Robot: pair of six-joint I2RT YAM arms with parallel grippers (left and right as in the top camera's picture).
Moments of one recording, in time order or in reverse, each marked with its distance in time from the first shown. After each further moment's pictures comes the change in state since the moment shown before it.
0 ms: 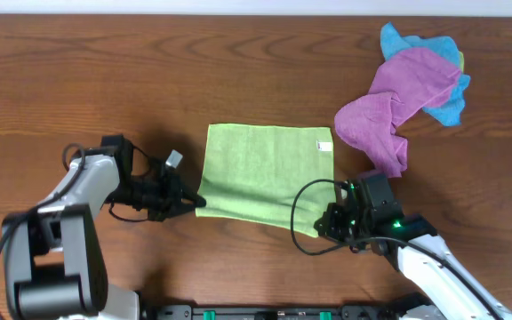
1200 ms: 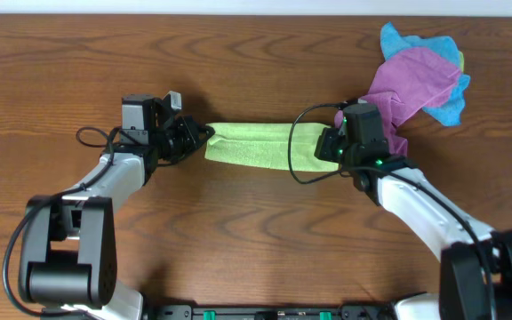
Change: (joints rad) left arm -0.165 0.079 -0.002 1.041 -0.306 -0.747; right arm -0.066 0.428 0.344 0.402 0.328 -0.232
